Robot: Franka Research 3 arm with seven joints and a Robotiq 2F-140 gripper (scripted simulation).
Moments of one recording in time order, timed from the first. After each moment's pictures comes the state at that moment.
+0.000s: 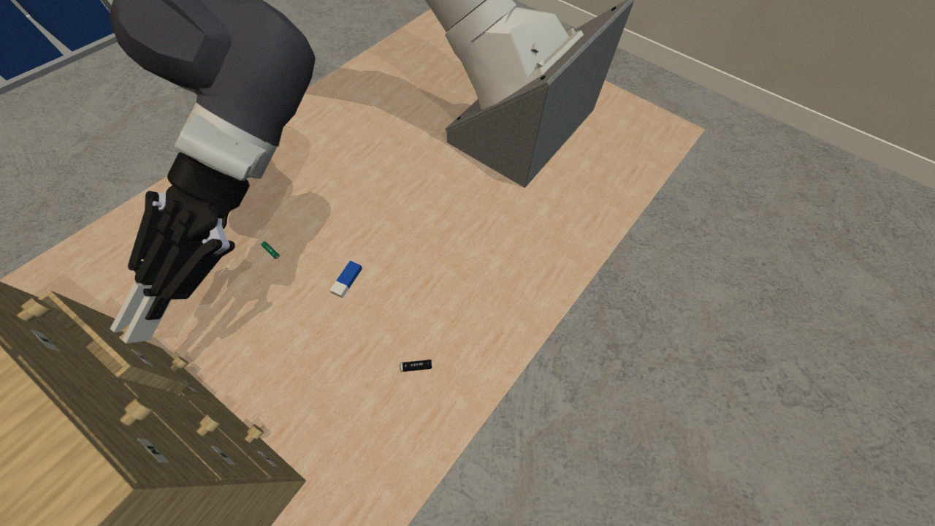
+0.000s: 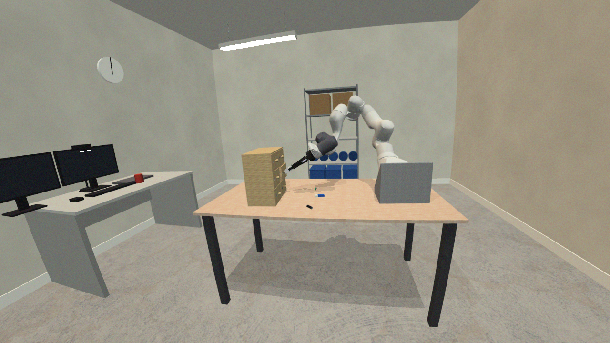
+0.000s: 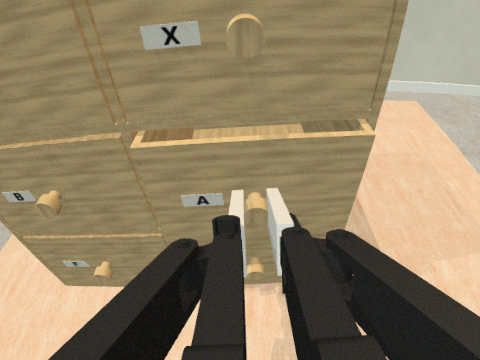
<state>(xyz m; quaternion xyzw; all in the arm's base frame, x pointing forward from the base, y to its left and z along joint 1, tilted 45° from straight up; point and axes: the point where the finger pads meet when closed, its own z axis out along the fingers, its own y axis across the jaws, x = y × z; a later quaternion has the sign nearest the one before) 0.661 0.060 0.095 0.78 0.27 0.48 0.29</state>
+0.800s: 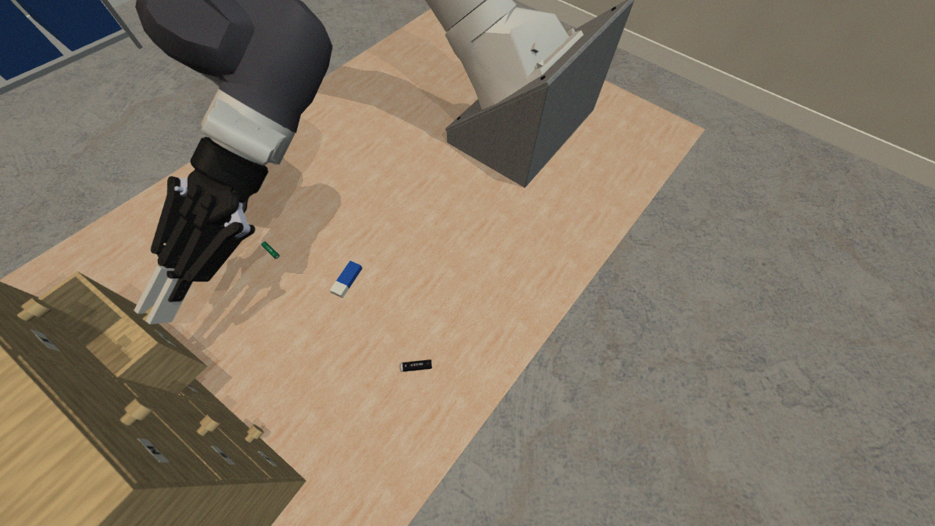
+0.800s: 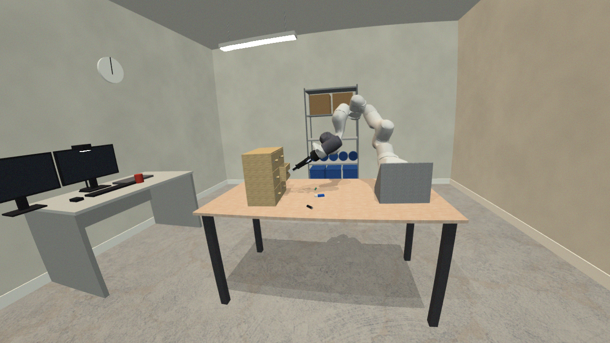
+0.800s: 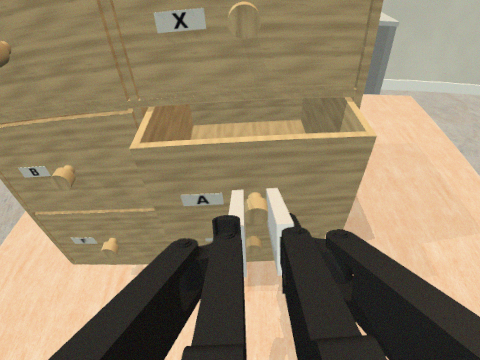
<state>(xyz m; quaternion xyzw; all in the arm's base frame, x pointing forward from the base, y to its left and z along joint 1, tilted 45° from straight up) 0.633 0.053 0.095 0.78 0.28 0.48 0.29</state>
